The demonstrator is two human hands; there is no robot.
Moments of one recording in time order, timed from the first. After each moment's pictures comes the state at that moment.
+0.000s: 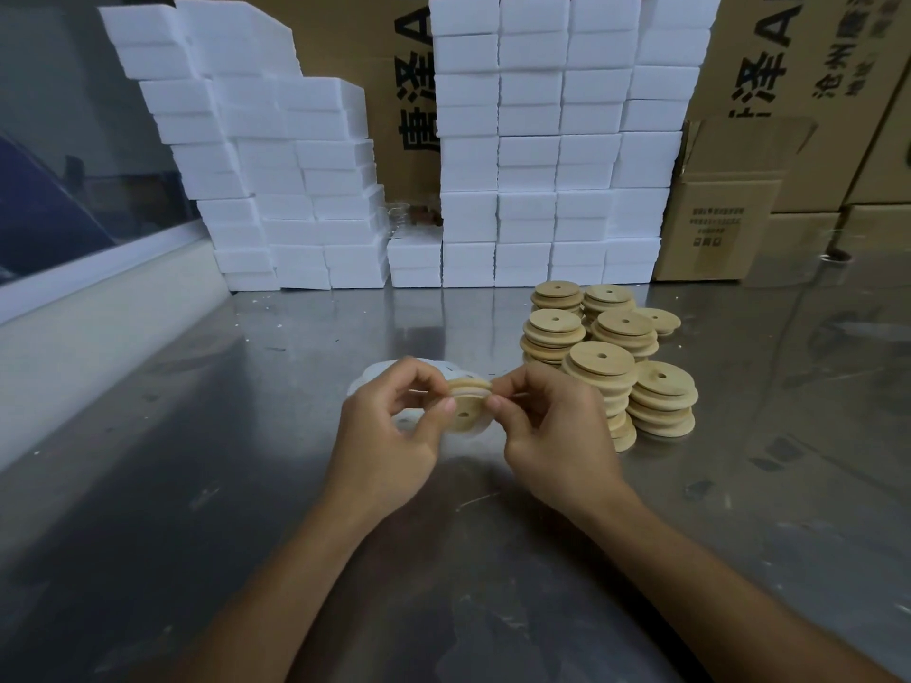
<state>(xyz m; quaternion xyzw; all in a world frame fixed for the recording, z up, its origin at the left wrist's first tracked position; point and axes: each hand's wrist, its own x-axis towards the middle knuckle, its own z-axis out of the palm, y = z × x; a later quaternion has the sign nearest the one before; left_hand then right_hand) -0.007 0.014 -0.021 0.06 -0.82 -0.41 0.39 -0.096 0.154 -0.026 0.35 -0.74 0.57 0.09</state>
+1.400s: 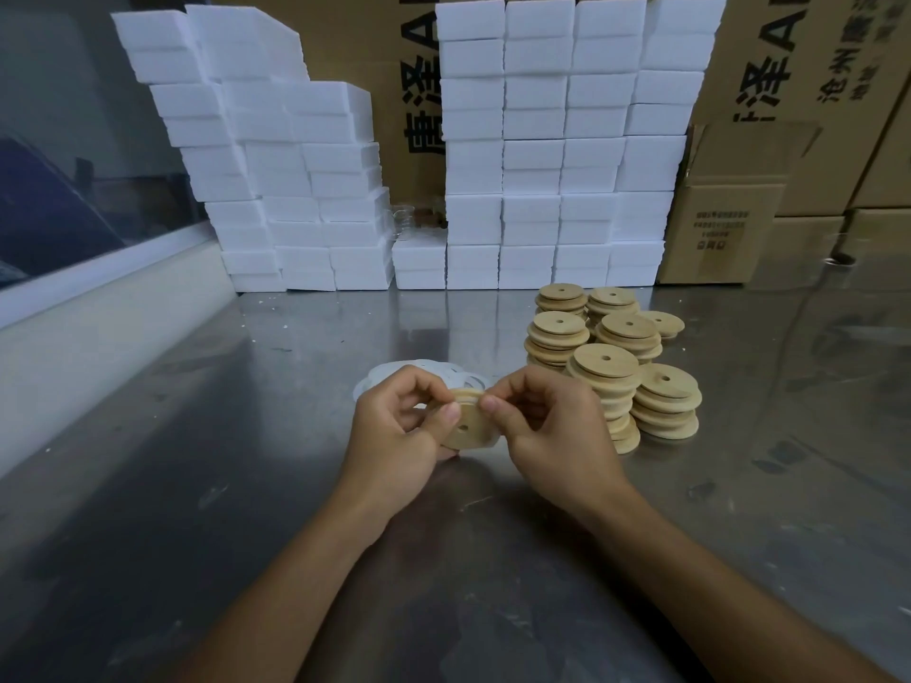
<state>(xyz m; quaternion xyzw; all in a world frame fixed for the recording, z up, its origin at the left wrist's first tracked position) -0.008 0.020 -0.023 0.12 -0.72 -0.59 0.33 -0.093 0.153 -0.021 0.36 -0.73 0.58 0.06</state>
